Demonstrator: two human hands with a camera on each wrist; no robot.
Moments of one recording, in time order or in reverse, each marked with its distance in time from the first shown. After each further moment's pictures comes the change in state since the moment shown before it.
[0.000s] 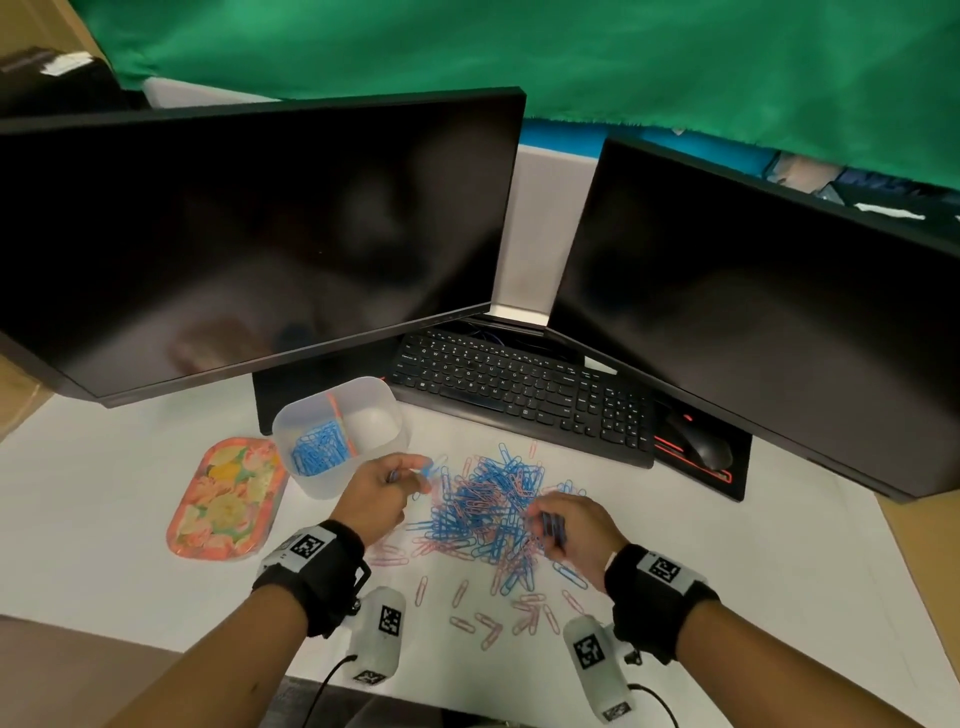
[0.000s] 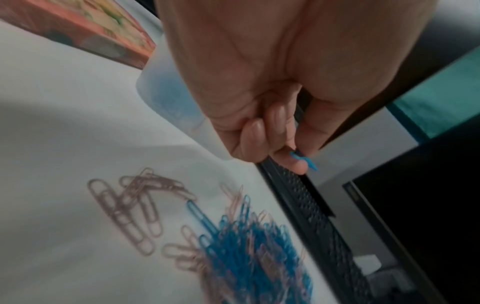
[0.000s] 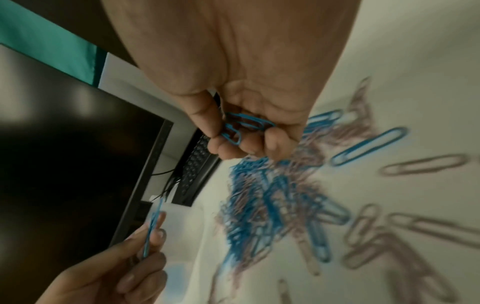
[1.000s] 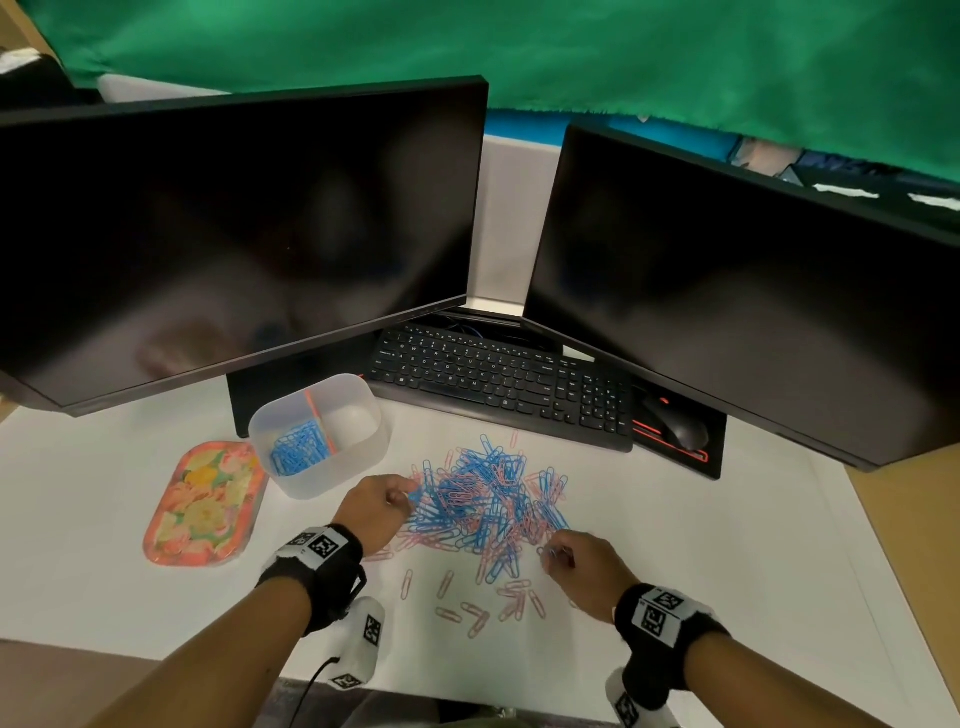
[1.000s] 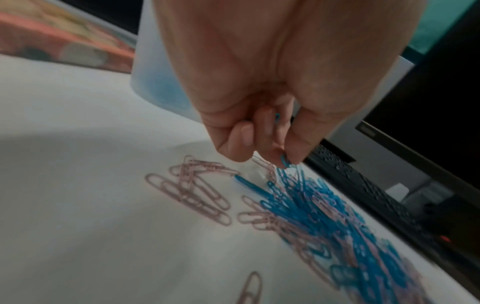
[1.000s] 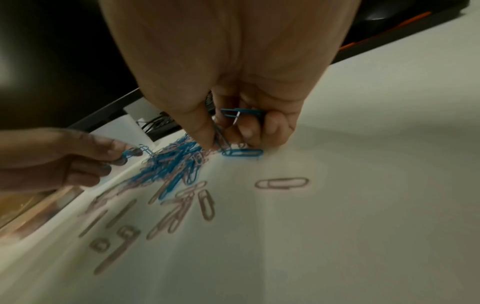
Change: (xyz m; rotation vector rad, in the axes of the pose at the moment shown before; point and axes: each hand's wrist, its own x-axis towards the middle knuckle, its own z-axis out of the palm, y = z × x) left_hand 0.019 -0.038 0.010 0.509 -0.058 0.080; right_hand -0.014 0.062 -0.036 -0.903 0.109 -0.245
